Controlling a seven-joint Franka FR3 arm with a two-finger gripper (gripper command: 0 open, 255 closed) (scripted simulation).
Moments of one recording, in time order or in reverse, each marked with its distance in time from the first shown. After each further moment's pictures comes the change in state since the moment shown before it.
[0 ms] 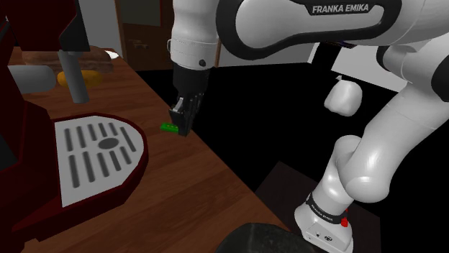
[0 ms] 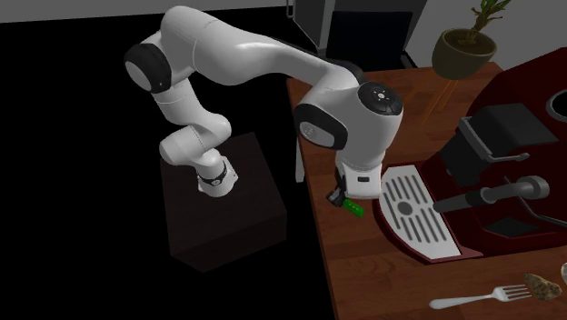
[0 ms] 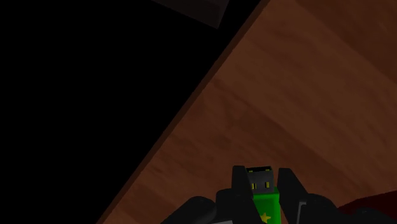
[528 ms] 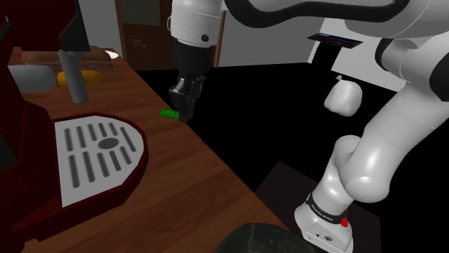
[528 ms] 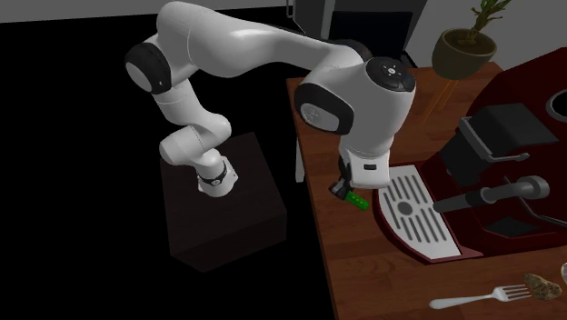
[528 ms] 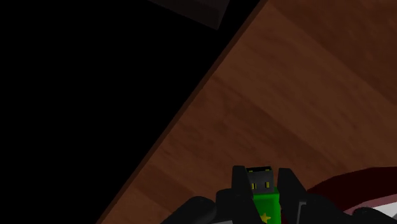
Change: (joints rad) arm -0.002 0.008 -0.001 0.116 -0.004 -0.109 0.003
